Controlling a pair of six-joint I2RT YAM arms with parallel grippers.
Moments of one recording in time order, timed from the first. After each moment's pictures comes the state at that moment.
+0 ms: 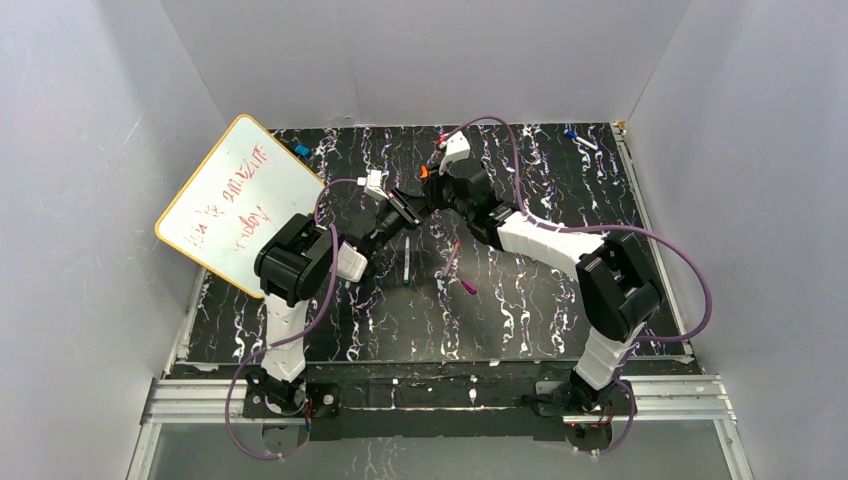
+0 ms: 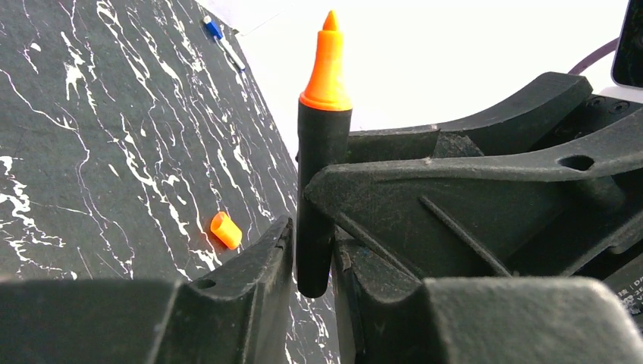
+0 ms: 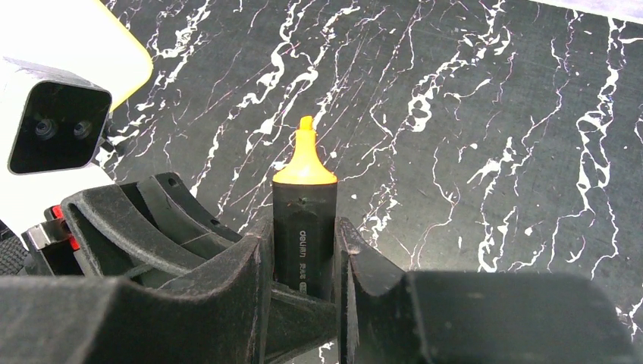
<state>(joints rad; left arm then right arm) -0.50 2.07 0.82 1.43 0.28 -1.14 0.72 1.75 1.22 0.21 0.15 0.21</state>
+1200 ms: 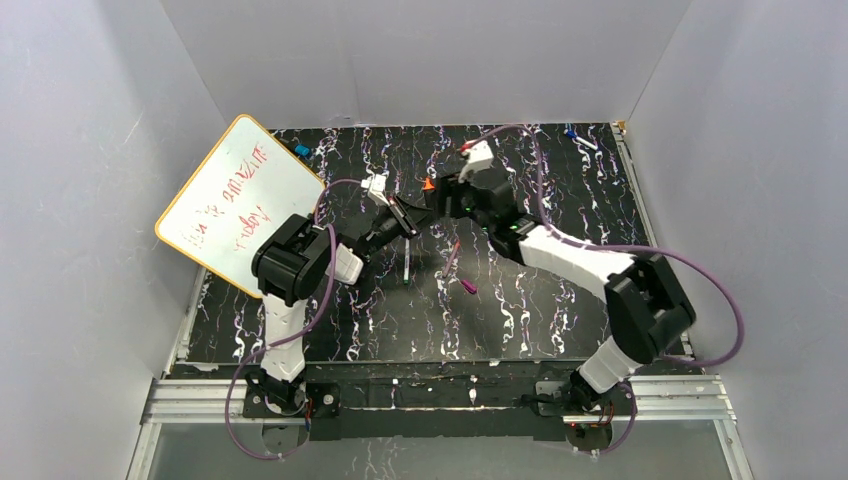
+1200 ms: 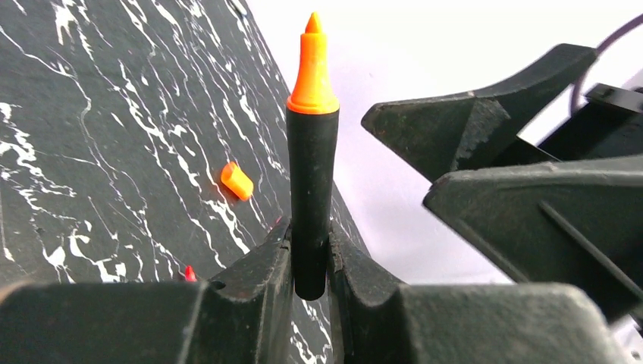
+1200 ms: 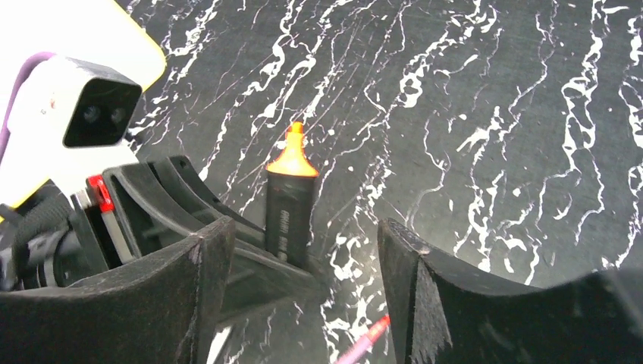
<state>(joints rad) -0.48 2.06 0.78 1.41 0.41 -1.09 0.72 1.62 1.09 0.23 0.17 0.26</state>
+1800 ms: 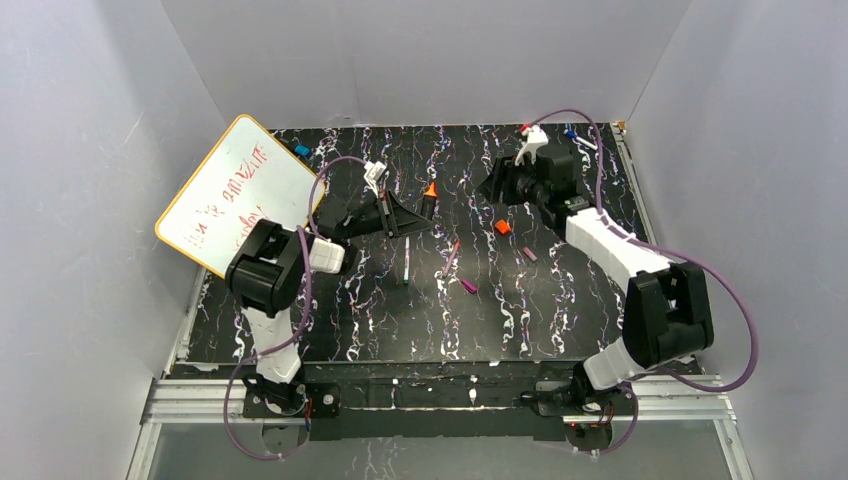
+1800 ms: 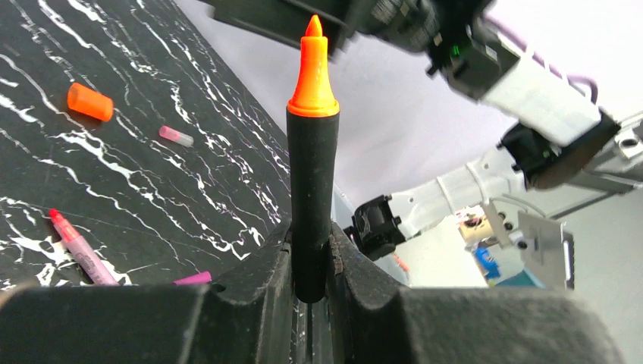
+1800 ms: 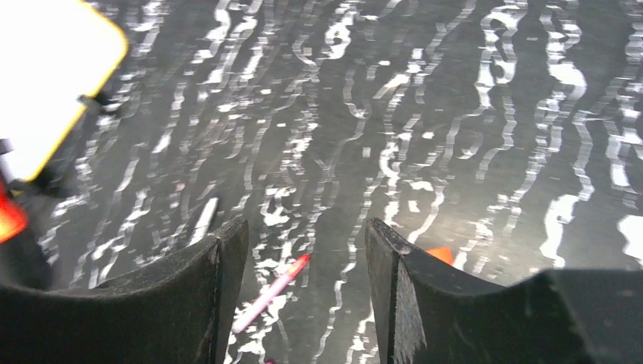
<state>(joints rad) -0.36 1.94 0.82 1.41 0.99 -1.23 0.33 1.49 1.01 0.09 -0.32 0.30</state>
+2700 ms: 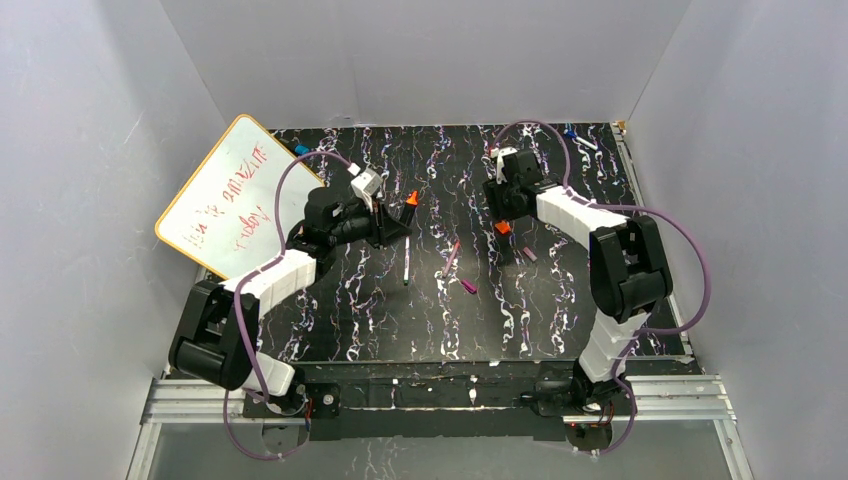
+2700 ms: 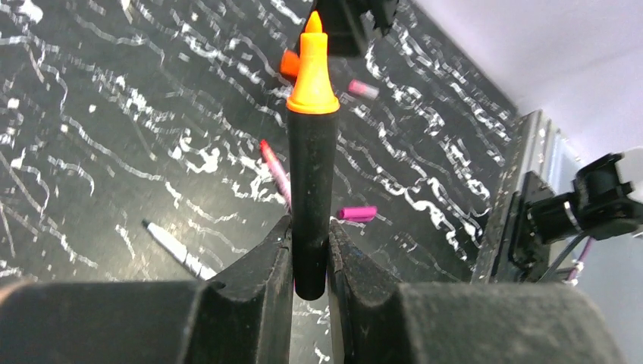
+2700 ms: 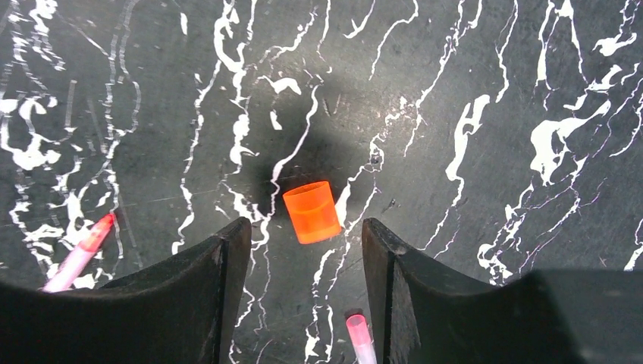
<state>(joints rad) -0.35 1.42 0.74 0.42 0.74 -0.30 0.38 1.80 1.27 -0.35 0.03 0.00</state>
